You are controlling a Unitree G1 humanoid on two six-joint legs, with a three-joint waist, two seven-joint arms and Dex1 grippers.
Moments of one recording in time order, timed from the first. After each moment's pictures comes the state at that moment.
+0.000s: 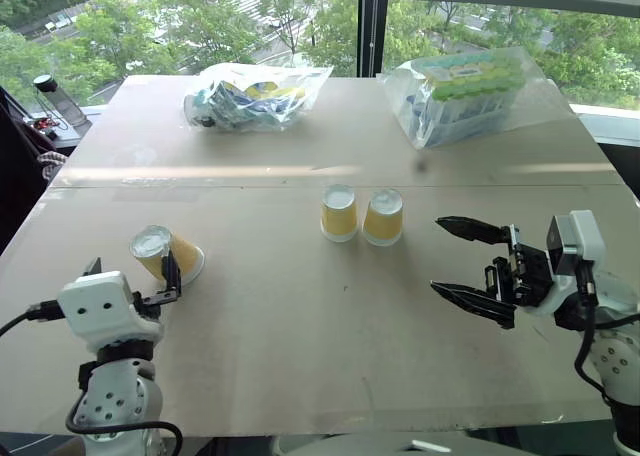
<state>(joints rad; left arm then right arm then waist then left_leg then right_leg) 0.36 0.16 0.43 -0.51 -0.16 0.09 -0.07 -0.01 -0.55 -0.14 -0.50 0.83 0.35 1.08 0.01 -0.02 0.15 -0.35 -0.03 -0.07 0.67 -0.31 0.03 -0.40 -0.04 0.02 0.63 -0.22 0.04</state>
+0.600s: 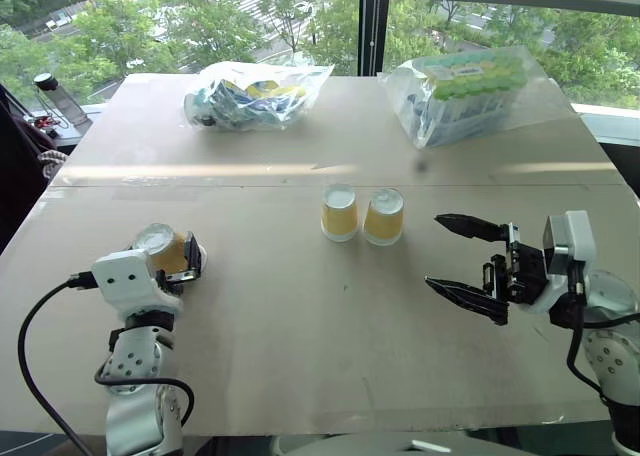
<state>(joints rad) 0.19 0.20 0.43 -0.31 -0.20 0.10 -0.11 -0.02 -0.55 -0.12 -0.50 0.78 0.31 1.05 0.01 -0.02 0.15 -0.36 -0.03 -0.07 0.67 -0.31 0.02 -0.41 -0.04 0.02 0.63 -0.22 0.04</state>
